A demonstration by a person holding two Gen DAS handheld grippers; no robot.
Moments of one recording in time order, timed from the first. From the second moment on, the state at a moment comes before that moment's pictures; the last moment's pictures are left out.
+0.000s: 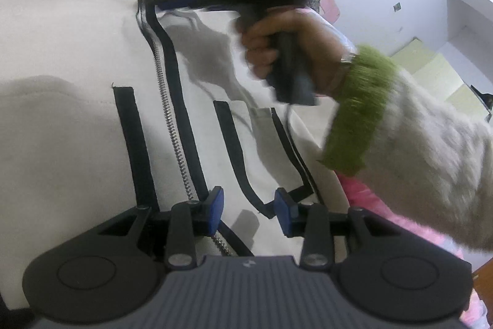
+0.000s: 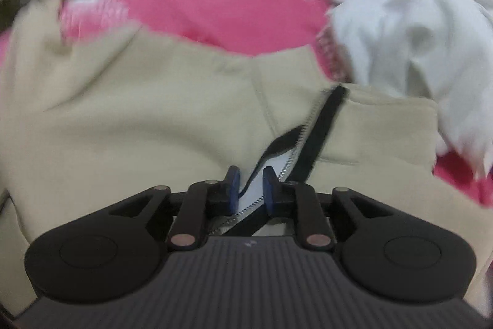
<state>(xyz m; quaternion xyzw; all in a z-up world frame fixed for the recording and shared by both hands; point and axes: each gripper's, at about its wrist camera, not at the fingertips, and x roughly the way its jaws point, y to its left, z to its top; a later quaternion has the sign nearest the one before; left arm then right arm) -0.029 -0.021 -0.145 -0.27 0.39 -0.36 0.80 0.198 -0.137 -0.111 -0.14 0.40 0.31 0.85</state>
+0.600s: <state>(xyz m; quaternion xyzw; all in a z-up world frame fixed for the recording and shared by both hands) -0.029 -0.035 -0.124 -0.22 0.40 -0.33 0.82 0.124 -0.296 -0.133 0.03 0.44 0.15 0.89</state>
